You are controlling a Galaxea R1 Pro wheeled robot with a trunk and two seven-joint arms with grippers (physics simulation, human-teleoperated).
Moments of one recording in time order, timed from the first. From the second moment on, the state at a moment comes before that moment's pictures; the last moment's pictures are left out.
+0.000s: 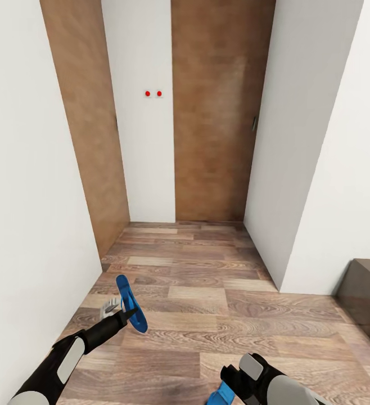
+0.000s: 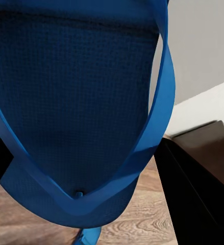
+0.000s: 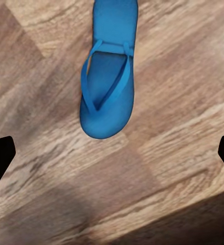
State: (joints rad) left arm -0.48 0.10 0.13 -0.65 0.49 0.37 -0.66; right arm -0.66 0.12 -0.51 -0.08 -0.29 0.35 -0.33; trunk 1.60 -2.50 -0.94
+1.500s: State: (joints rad) left arm -0.48 0.10 0.13 -0.65 0.49 0.37 -0.66; right arm -0.66 0.12 -0.51 -0.07 -0.29 0.35 -0.33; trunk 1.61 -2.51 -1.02
